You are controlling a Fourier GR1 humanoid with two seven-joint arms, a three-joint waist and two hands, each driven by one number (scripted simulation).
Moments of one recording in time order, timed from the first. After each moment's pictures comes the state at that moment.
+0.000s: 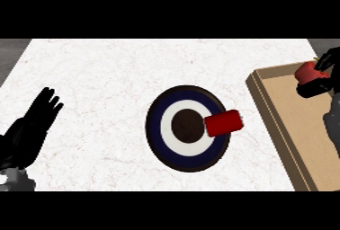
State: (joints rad) left arm -0.04 0.20 0.22 -1.63 0.20 -0.12 0.26; right arm -0.52 -0.50 -0.01 -1.43 0.94 0.05 0.82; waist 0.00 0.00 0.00
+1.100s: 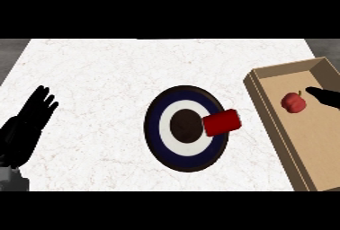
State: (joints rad) left arm -0.05 0.22 0.25 -1.64 0.22 -0.14 0.29; right arm -0.32 -0.34 -0.34 -1.52 0.66 -0.36 0.54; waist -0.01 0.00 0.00
